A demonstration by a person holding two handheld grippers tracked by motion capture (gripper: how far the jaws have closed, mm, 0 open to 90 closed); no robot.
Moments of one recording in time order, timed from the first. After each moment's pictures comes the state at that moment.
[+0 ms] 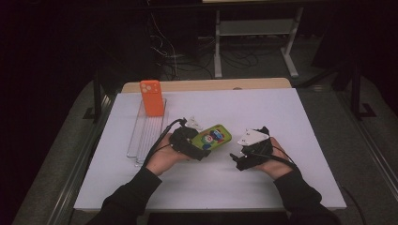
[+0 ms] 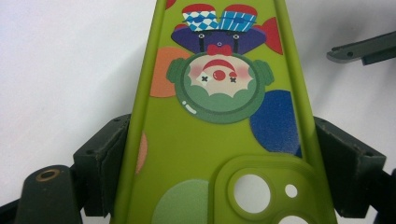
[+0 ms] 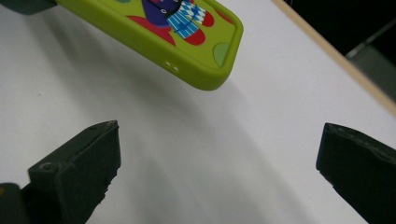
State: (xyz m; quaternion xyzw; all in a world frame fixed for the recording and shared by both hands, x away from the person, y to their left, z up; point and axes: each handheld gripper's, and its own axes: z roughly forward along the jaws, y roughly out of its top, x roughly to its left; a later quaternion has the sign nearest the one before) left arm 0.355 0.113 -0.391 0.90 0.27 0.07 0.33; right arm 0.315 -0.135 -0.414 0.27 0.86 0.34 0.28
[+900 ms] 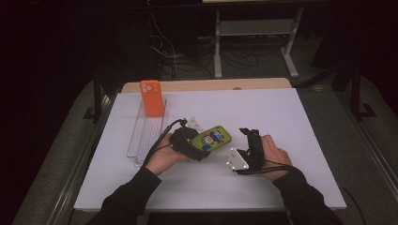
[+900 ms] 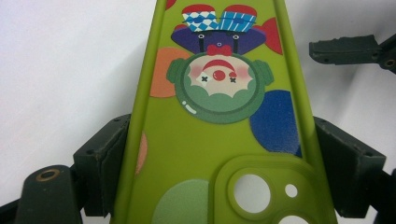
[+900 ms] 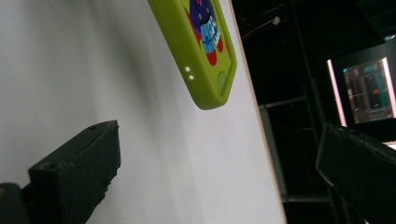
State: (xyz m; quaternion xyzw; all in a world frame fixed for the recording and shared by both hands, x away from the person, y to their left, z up) left arm 0.356 0.113 -0.393 0.90 0.27 0.07 0.32; right arm 0.291 -0.111 -0.426 0.05 0.84 0.20 0.50
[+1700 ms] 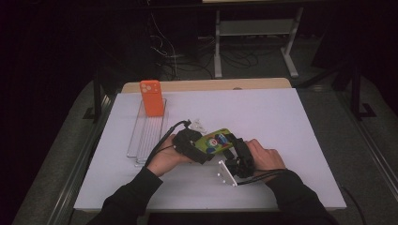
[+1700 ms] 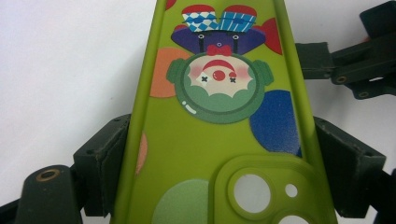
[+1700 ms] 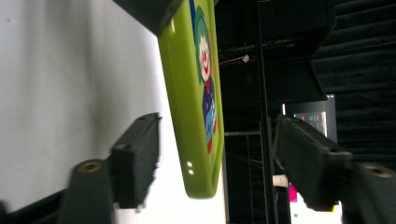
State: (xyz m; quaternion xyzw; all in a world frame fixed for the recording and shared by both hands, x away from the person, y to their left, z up) left arm 0.348 0.103 -0.389 0.91 0.24 0.05 0.33; right arm 0.274 -0.084 -0.432 -0.07 0.79 0.18 0.58
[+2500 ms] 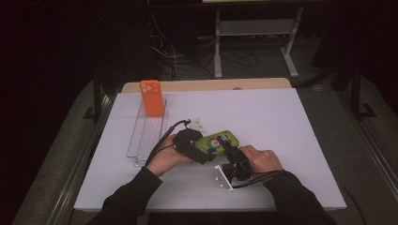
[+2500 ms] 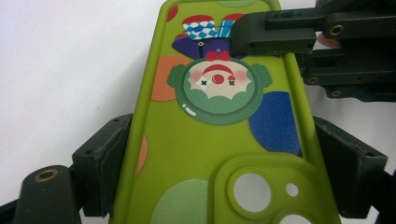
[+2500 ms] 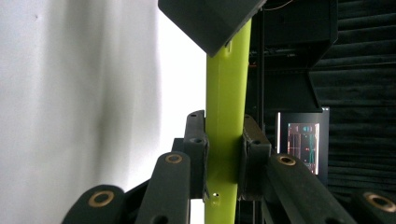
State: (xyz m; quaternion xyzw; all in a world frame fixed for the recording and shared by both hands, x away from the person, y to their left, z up) left arm 0.346 0.102 -0.387 0.90 0.24 0.04 0.37; right arm 0.270 -0.077 -0.440 -0.10 0.79 0.16 0.58
